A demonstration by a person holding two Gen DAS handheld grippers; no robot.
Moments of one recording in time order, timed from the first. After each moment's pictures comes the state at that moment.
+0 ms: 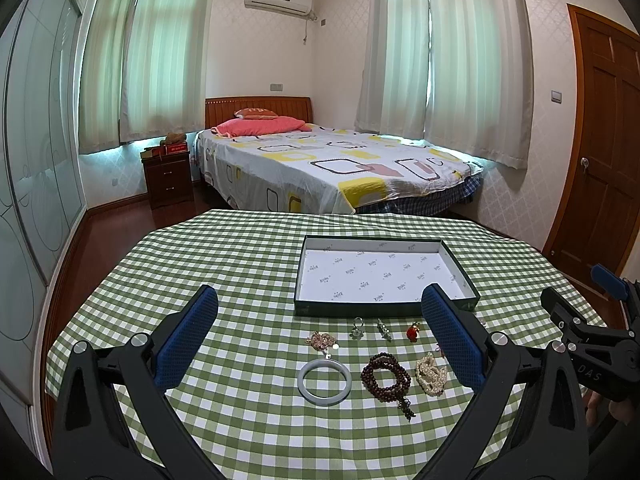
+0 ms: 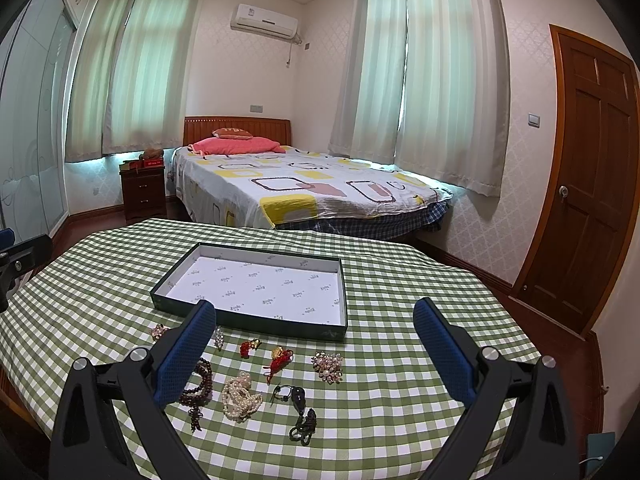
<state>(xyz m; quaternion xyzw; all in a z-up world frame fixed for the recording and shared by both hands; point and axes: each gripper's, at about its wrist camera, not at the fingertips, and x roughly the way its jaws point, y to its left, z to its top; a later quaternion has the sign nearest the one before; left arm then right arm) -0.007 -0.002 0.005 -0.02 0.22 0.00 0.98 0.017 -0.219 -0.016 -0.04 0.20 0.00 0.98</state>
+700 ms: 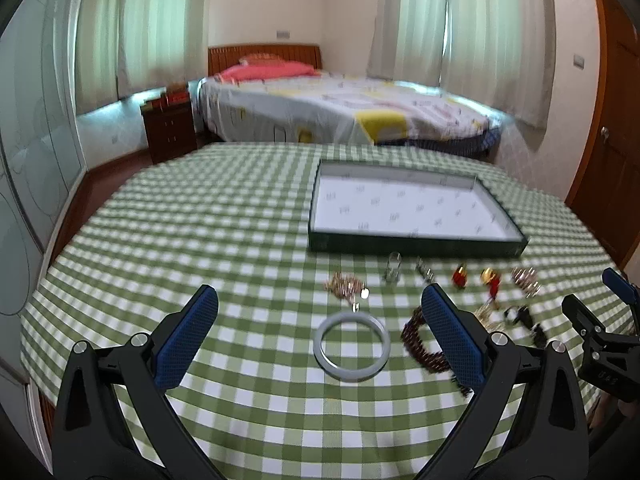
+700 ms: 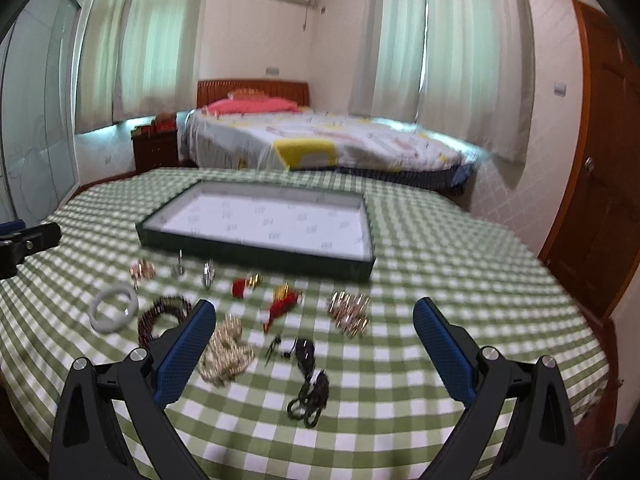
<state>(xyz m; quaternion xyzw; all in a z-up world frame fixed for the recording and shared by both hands) 0.052 0.015 -0.093 -0.02 0.32 0.01 0.95 0.063 -0.223 -0.102 -0.04 0.28 0.04 0.96</state>
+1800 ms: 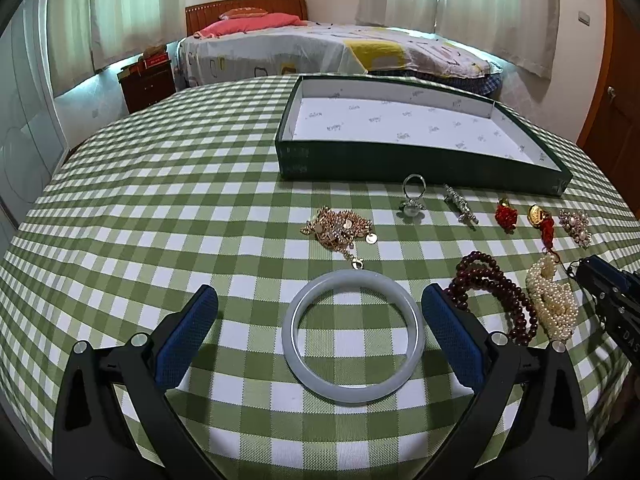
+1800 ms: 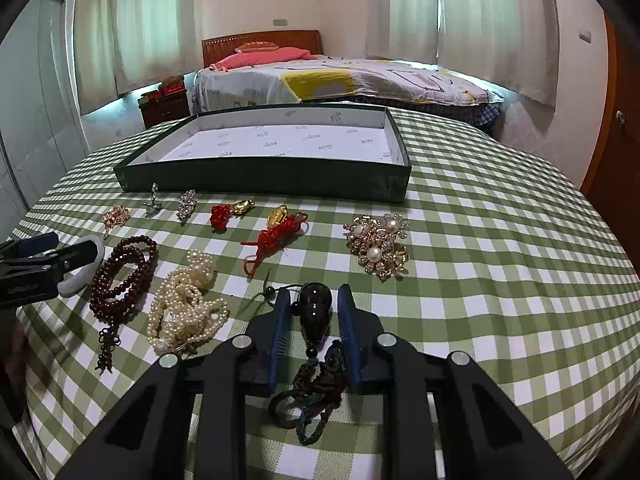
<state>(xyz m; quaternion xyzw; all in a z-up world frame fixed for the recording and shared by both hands) 0.113 0.001 -0.181 0.00 0.40 0.00 0.92 0.102 -0.238 -0.171 0.00 0.36 0.08 0.93</state>
